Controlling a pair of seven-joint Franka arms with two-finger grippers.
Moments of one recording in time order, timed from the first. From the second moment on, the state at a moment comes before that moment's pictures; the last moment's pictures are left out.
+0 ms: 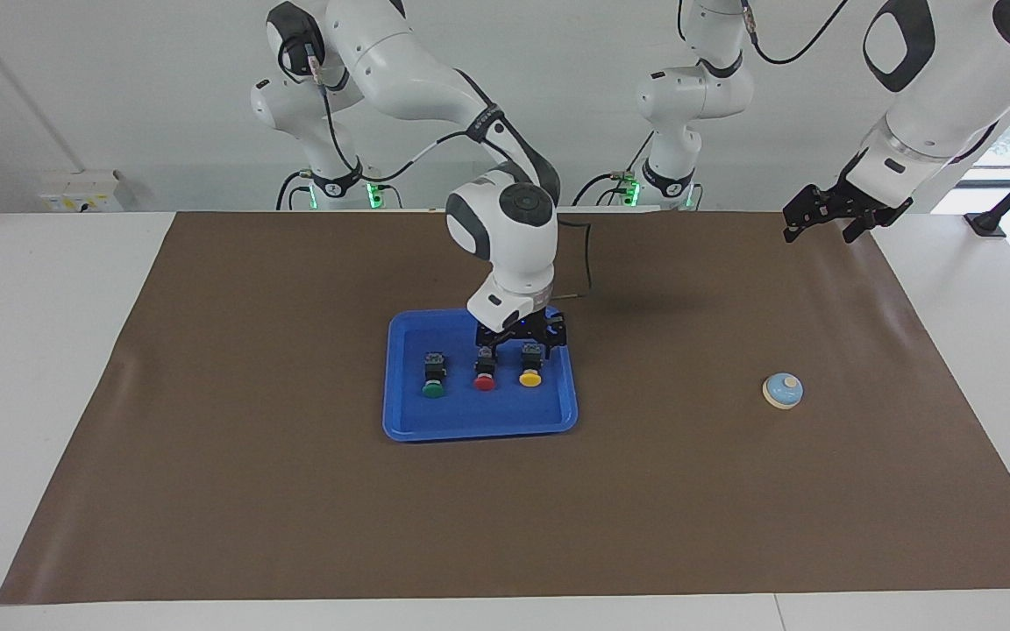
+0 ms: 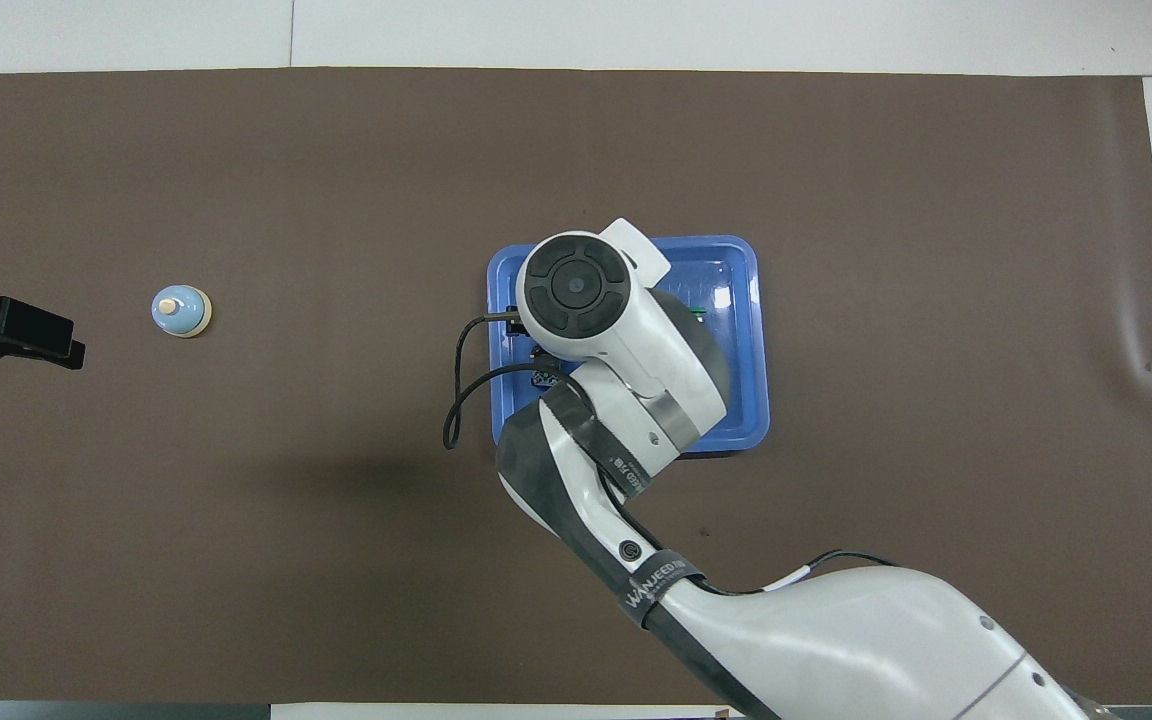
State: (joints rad) left arm 0.03 -0.02 -0.04 -1.64 -0.03 1.49 0.06; right arm 0.57 0.46 0.03 -1.57 -0.09 2.10 0.65
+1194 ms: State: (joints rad) left arm 0.03 -0.02 -0.04 -1.64 -0.03 1.49 0.06; right arm 0.11 -0.03 0.03 -1.66 -0.04 1.55 0.18
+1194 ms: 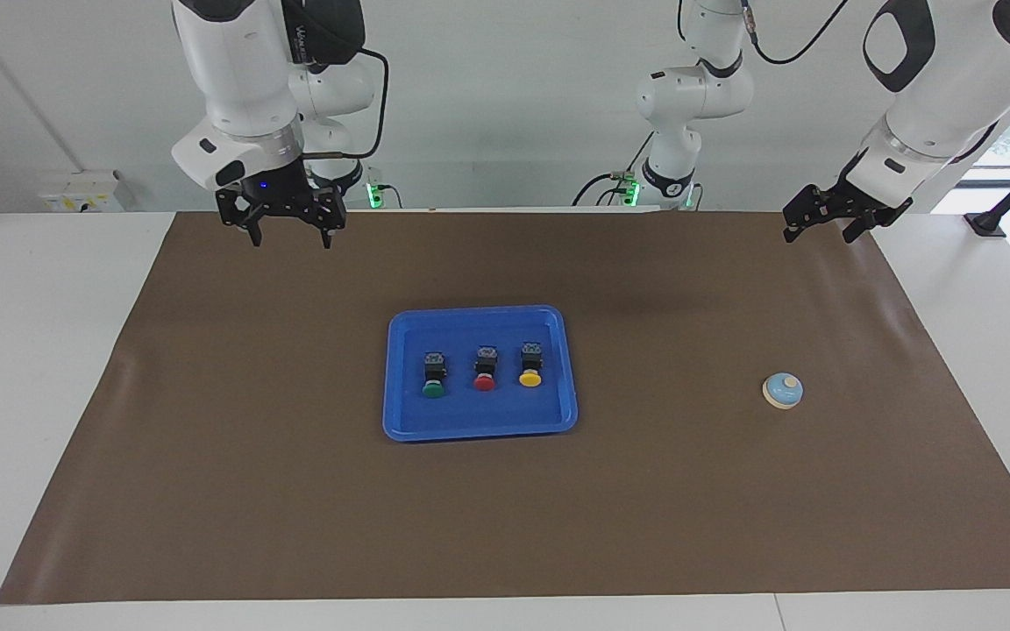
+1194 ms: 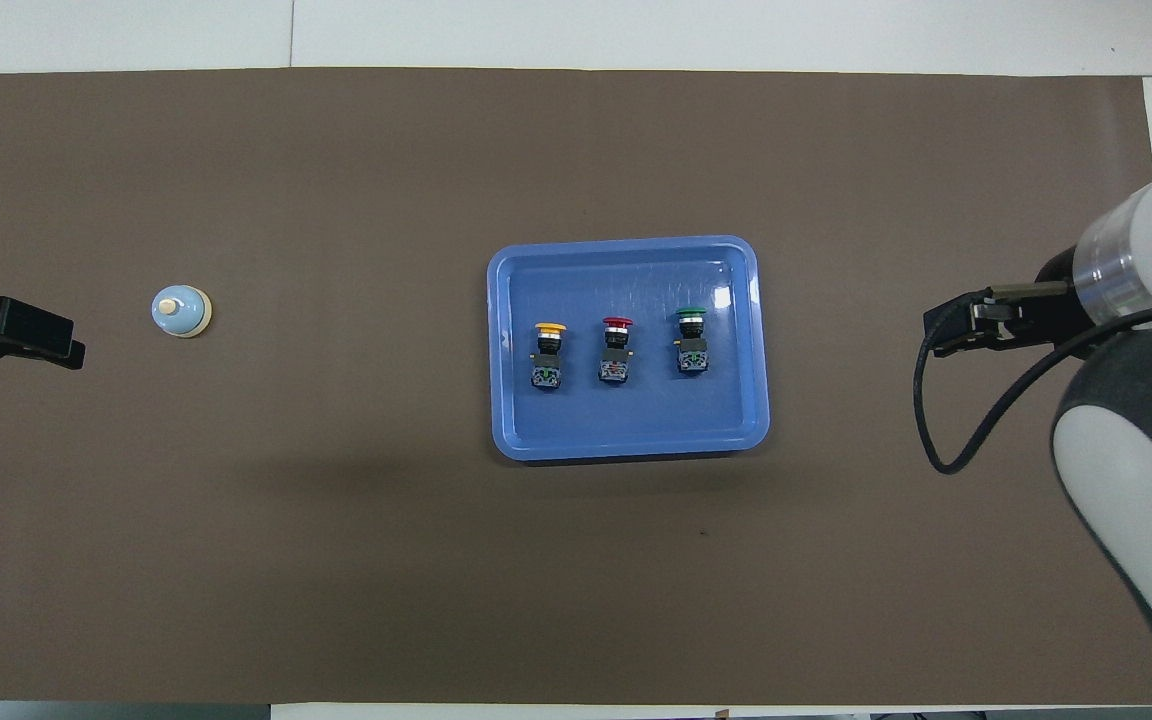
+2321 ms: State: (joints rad) left arm 0.05 -0.02 -0.02 -1.67 -0.02 1.53 -0.06; right arm -0.02 -0.03 0.03 -1.67 -0.02 1.60 0.07
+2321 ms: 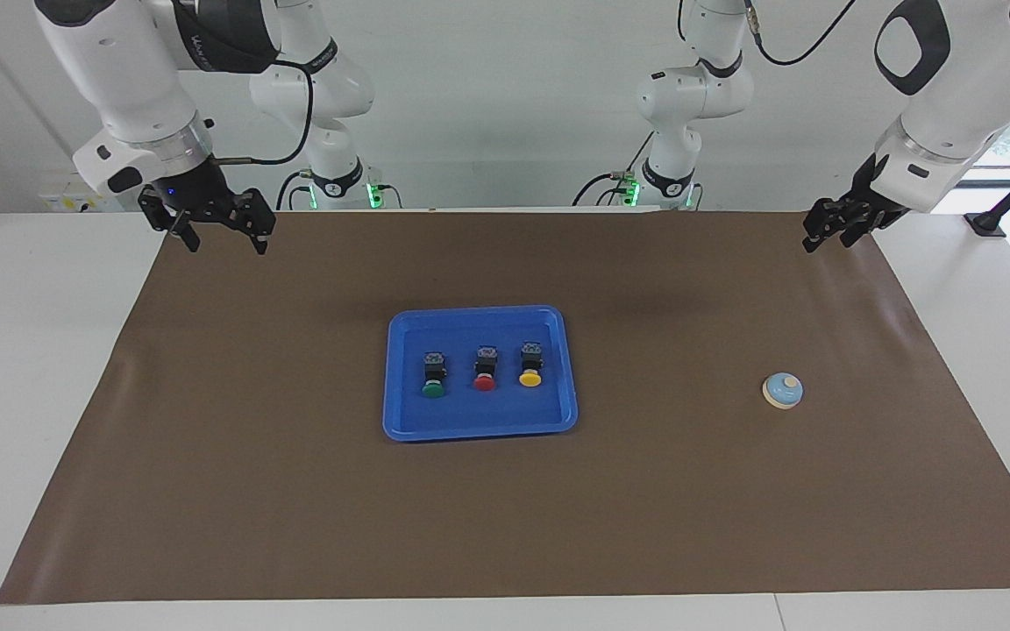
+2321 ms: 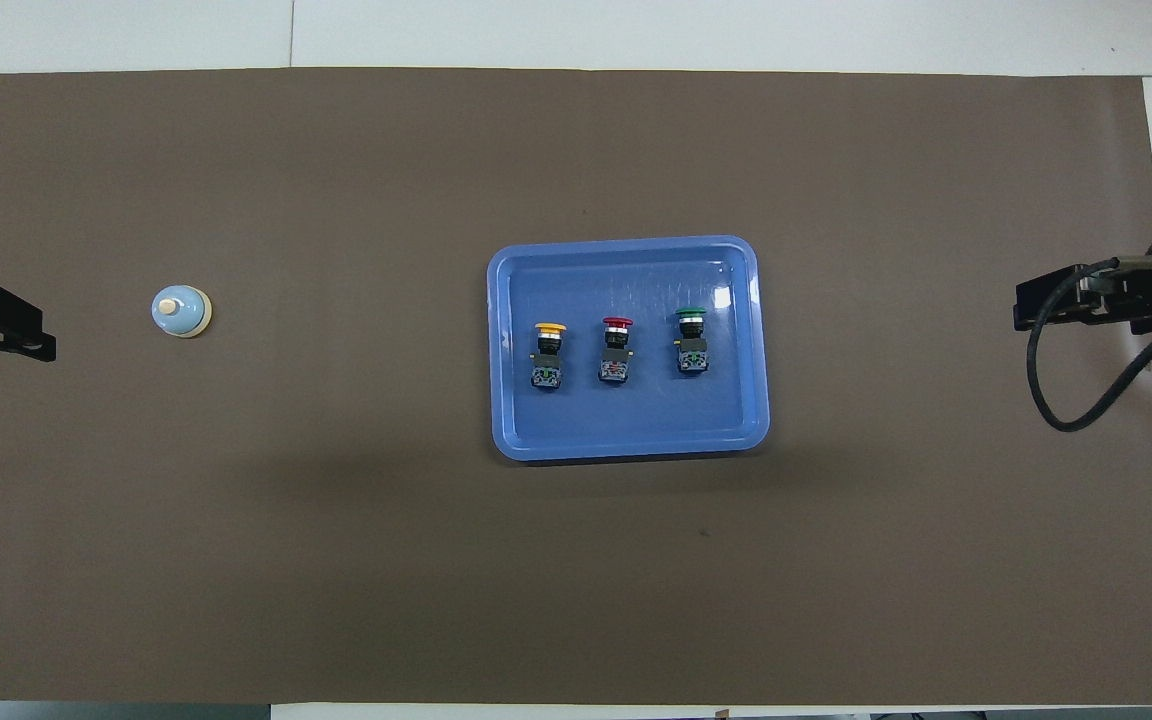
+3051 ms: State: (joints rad) left arm 0.07 0.18 -0.02 -1.88 0.02 1.99 0.04; right arm -0.02 -0.03 0.03 -1.67 -0.02 1.60 0.07
